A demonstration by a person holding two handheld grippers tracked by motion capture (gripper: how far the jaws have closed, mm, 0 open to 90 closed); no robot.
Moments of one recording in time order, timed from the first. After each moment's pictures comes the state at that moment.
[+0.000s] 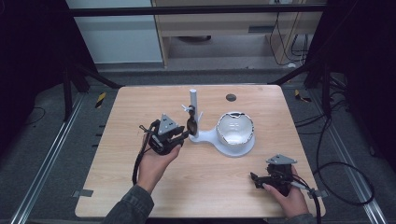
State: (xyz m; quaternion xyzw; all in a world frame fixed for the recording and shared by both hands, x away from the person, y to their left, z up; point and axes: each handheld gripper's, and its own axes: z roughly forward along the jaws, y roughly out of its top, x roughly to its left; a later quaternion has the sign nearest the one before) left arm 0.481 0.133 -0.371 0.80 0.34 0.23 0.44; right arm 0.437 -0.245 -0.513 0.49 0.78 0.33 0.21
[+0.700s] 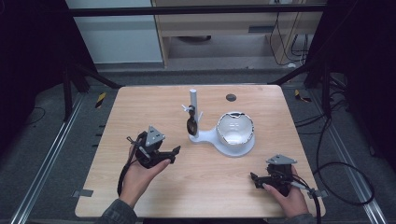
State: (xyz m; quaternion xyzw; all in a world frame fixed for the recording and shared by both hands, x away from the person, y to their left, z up) left arm 0.463 0.174 -0.399 0.80 0.38 0.23 0.39; right arm 0.437 -0.245 -0.513 0.49 0.78 0.33 0.21
